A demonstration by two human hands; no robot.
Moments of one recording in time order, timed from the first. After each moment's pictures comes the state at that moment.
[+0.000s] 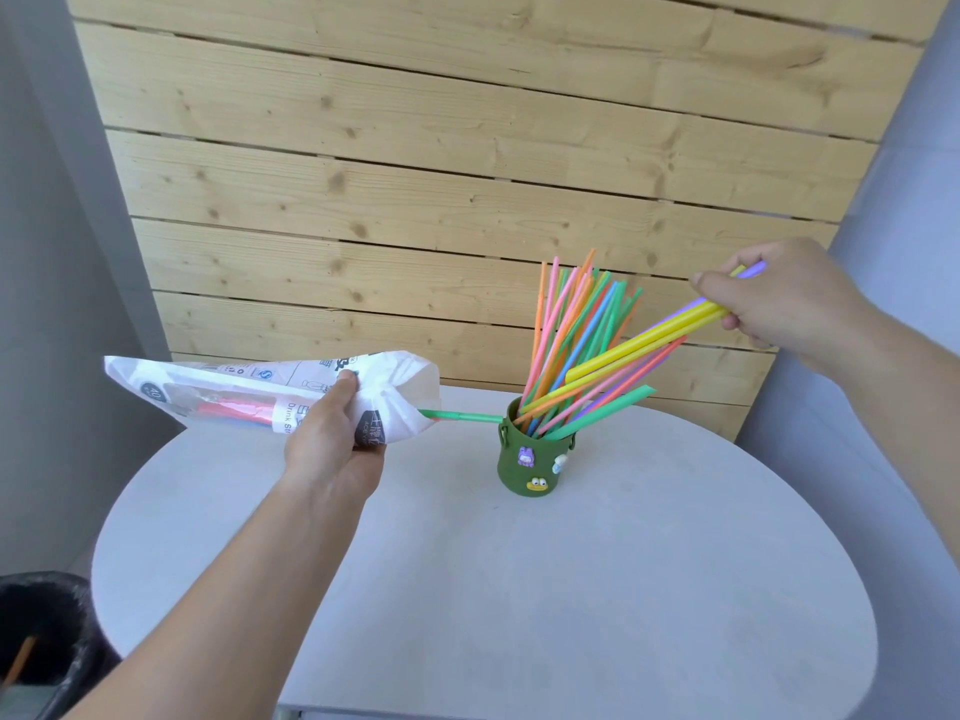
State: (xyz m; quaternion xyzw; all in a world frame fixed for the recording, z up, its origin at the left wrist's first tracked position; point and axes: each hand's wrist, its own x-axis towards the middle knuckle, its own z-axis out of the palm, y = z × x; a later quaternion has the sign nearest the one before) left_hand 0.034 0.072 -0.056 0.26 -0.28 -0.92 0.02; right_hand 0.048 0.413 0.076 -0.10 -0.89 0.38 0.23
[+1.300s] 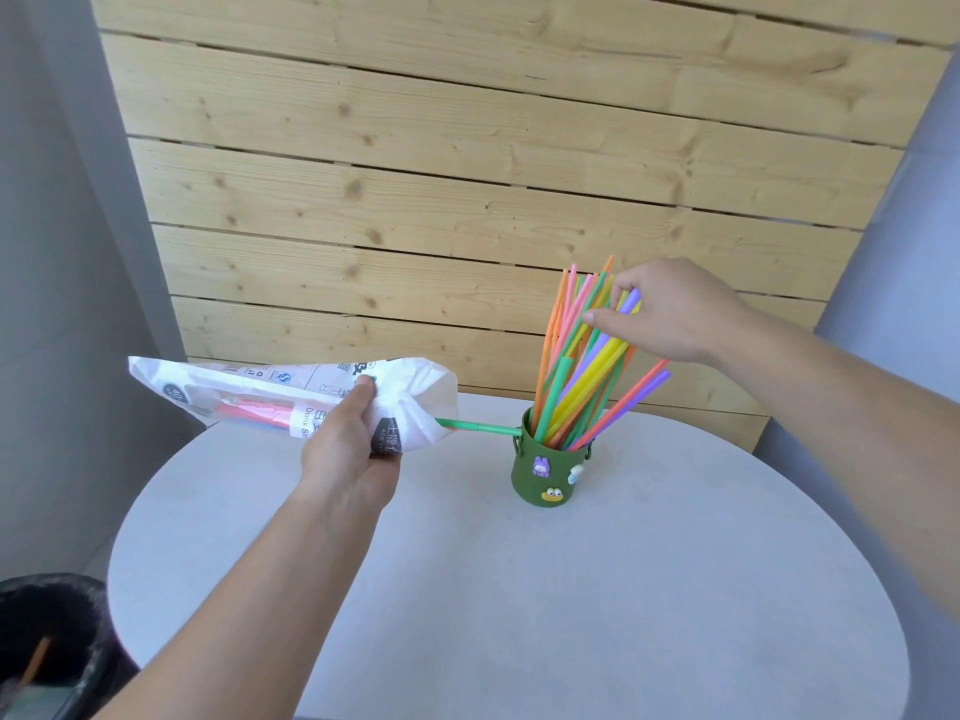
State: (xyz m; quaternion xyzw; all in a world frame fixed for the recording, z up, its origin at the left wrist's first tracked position) left_hand 0.032 0.070 -0.058 0.25 -0.28 -0.93 0.00; right_hand -0.001 0.354 0.059 0.06 -0.98 0.06 0.18
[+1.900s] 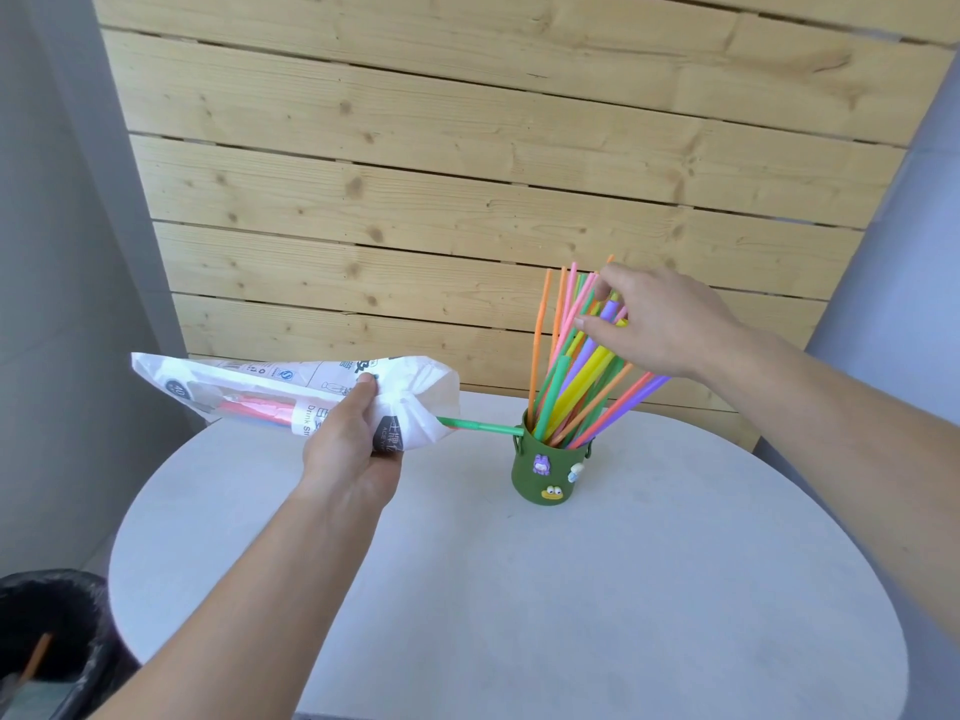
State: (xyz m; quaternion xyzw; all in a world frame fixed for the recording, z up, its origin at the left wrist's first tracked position) left_hand 0.036 0.072 -0.055 0.25 -0.29 -0.92 0.01; right_hand 0.001 0.347 0.045 0.10 -0.97 -0.01 0.22
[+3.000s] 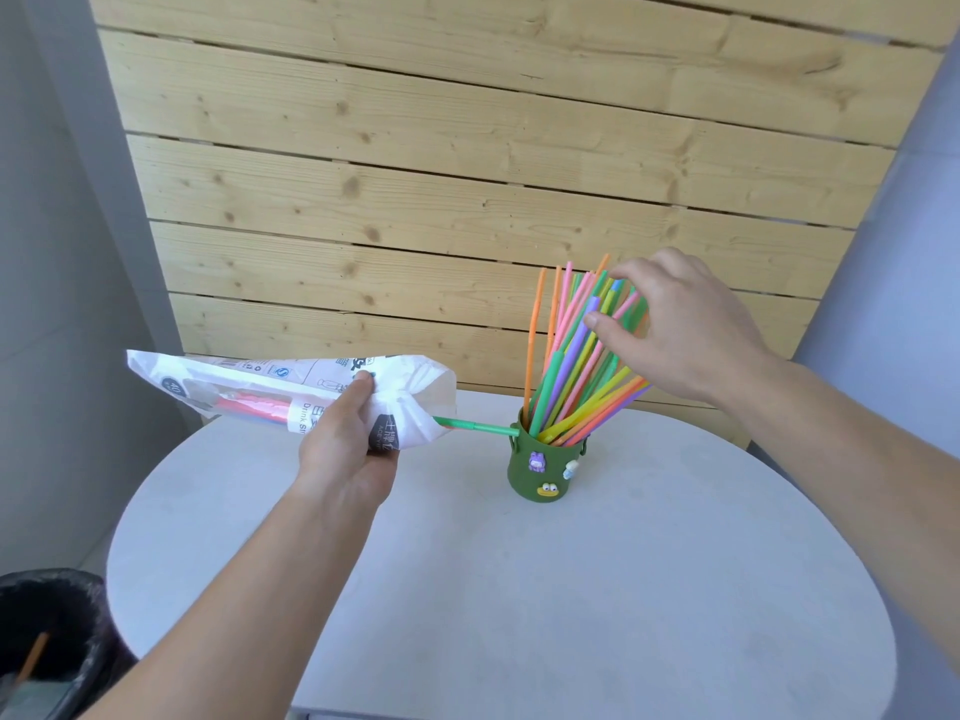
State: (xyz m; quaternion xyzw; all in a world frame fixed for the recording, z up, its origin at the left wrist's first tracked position) left_hand 0.035 0.071 -0.057 0.25 -0.29 -0.92 0.00; right_hand 0.043 0.344 0.047 0.07 -0.96 0.03 0.27
